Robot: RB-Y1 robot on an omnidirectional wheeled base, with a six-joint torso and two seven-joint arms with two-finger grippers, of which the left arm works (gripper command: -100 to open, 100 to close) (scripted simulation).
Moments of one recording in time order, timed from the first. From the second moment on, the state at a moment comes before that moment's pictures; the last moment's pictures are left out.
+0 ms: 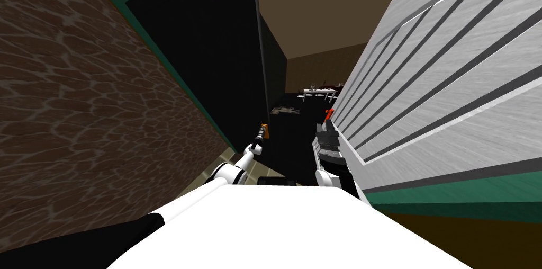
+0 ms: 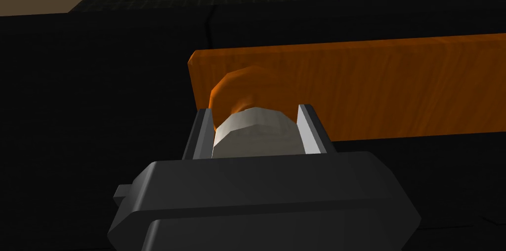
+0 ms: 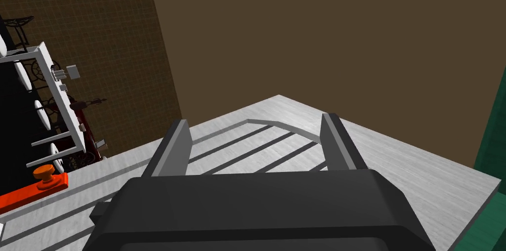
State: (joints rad) arm -0.52 0.06 -0.11 -0.57 0.06 -0.53 0.08
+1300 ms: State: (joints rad) arm -0.51 0.09 0.03 -0.58 0.11 -0.50 0.00
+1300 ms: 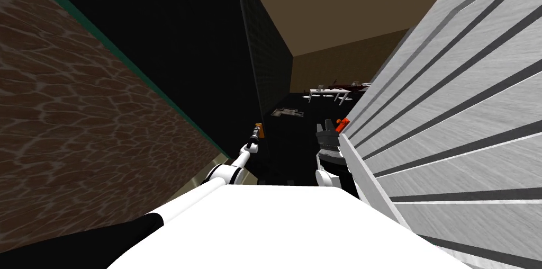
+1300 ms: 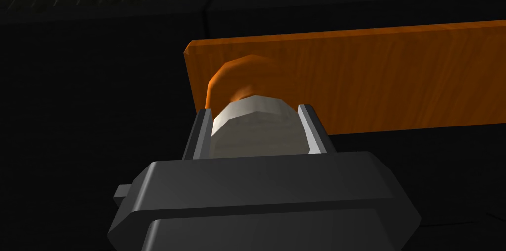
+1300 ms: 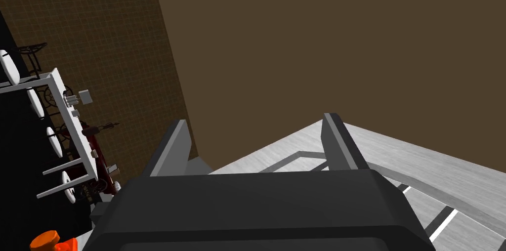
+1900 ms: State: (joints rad) arm -0.51 0.10 0.09 -0.58 0.13 -0.50 -0.03
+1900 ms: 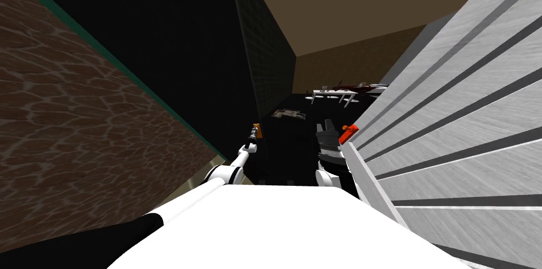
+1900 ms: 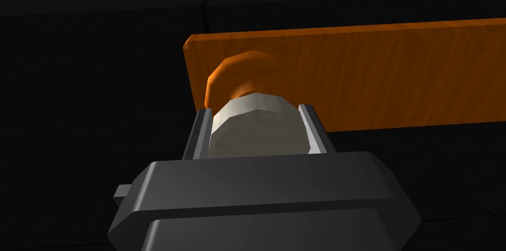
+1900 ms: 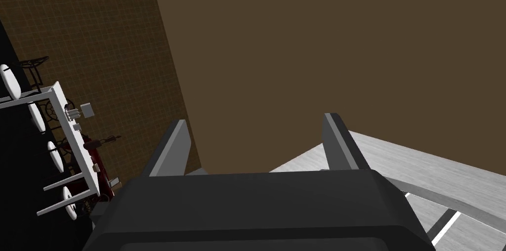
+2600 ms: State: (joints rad) arm -0.52 0.12 0.16 -0.55 0.15 -0.51 -0.06
